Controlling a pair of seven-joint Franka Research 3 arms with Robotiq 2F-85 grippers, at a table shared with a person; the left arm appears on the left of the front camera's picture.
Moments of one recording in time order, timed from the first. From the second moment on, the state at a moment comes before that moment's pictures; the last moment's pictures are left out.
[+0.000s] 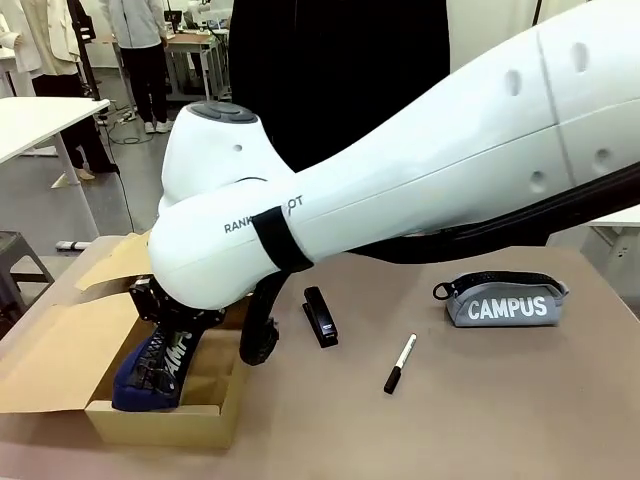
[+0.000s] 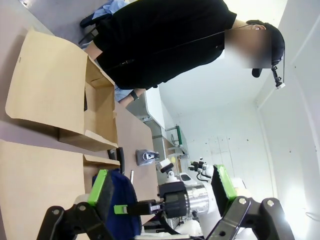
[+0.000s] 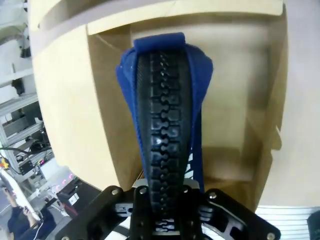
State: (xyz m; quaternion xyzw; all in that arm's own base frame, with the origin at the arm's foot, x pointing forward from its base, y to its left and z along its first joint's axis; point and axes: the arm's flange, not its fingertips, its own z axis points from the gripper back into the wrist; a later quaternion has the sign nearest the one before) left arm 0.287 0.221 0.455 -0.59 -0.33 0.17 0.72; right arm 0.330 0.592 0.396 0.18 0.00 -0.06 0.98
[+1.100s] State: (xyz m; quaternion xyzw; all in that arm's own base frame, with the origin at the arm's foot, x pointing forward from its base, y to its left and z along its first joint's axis) left arm 0.287 0.221 0.455 -0.59 -0.33 0.17 0.72; right arm 0.351 0.599 0.353 0.14 0.01 -0.06 0.99
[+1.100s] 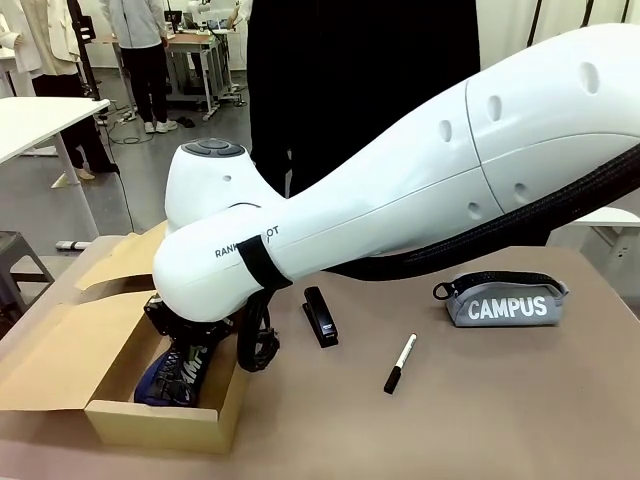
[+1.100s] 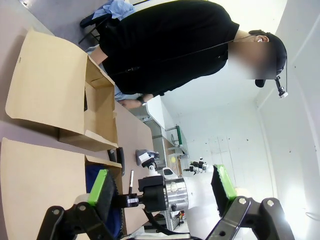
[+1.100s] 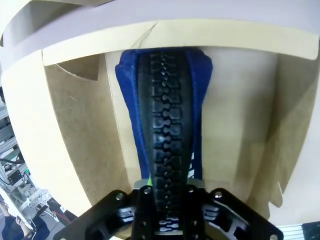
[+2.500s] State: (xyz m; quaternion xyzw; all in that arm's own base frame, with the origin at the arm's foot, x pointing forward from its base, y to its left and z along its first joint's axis) left arm 0.287 0.221 0.455 -0.59 -0.33 0.17 0.72; right arm 0.342 0.601 0.381 0.17 0.01 -0.03 0.99
